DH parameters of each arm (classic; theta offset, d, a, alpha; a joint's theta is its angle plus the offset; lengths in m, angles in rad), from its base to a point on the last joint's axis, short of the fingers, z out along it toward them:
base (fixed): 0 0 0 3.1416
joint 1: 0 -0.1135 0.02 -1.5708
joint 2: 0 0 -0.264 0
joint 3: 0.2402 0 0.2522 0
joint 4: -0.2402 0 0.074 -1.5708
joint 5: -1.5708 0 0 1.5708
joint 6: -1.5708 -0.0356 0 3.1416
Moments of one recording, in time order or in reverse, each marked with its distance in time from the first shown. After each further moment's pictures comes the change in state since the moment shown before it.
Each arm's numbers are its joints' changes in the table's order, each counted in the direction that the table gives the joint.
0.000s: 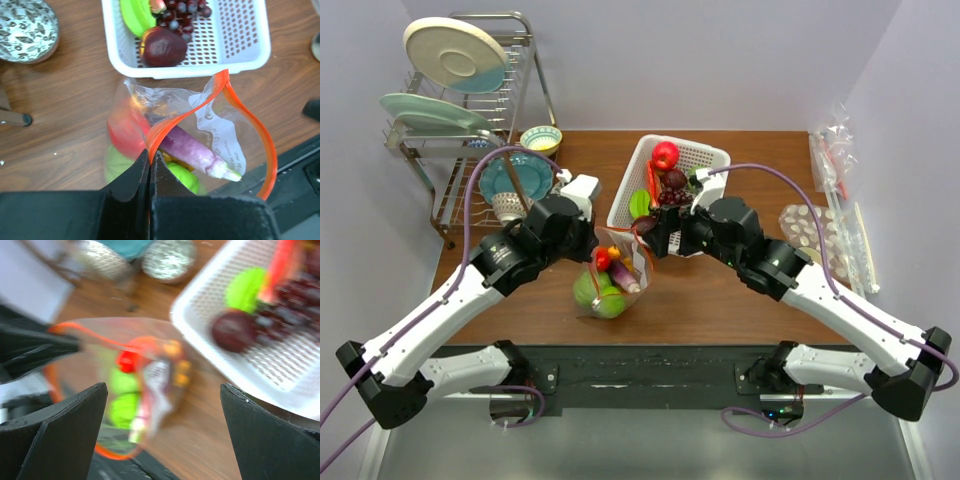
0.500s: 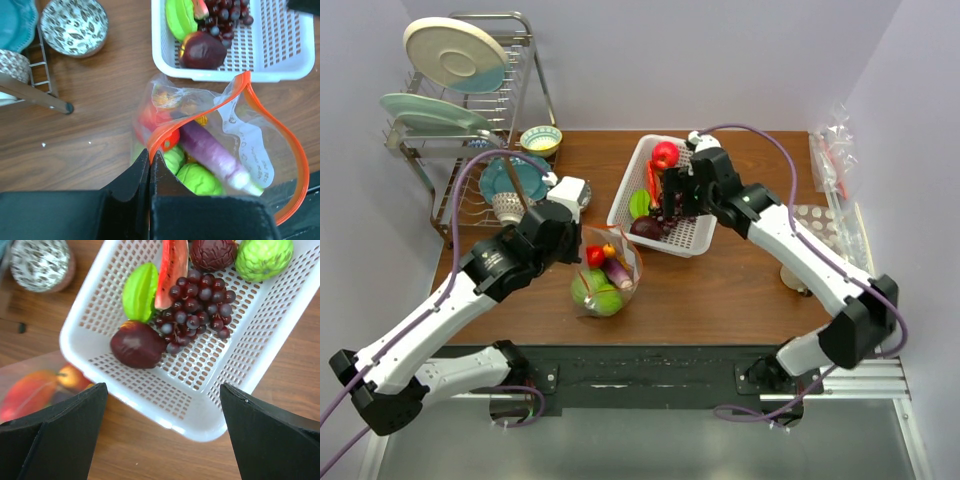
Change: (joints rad) left arm 0.000 0.050 -0.021 -0.054 0.161 -0.002; right arm 0.232 -0.373 0.305 -0.232 -0.066 0.106
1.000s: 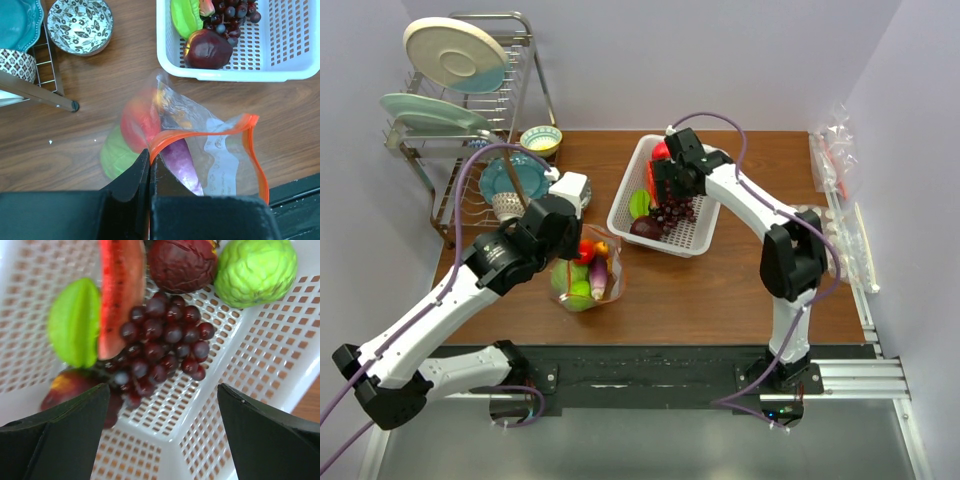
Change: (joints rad) left arm 0.000 -0.043 0.063 -0.051 0.021 -0.006; right arm 0.097 -0.496 0.348 -0.098 -0.028 0.112
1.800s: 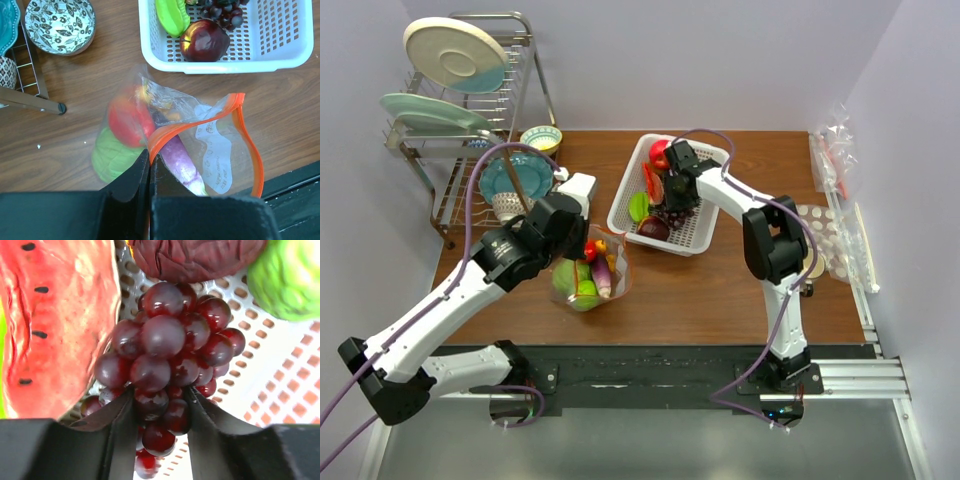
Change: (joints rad) left arm 0.000 -0.034 0.000 0.017 -0.060 -0.015; right arm 0.058 -0.221 0.021 0.071 0.064 -0.011
